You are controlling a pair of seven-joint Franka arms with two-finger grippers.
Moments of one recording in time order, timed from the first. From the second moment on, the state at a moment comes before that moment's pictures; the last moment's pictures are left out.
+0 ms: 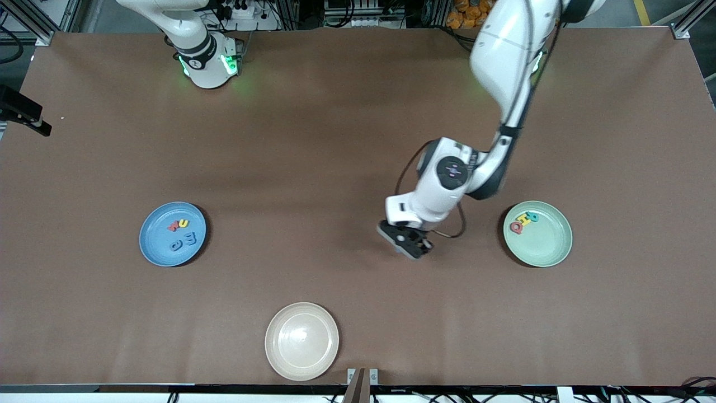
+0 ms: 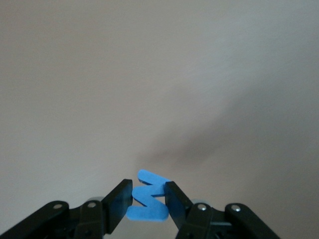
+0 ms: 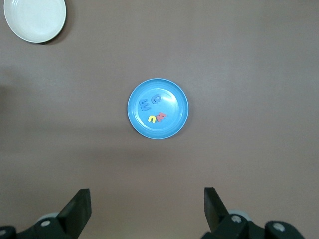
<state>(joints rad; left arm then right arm) -0.57 0.65 0.09 -1.64 -0.19 2.49 0.39 -0.01 -0.01 -0.09 -1.45 0.04 1.47 -0.15</state>
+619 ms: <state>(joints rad) -0.15 0.54 0.09 -1.81 -0.09 2.32 0.81 -0.02 0.04 -0.10 -1.44 0.02 1.47 -0.15</state>
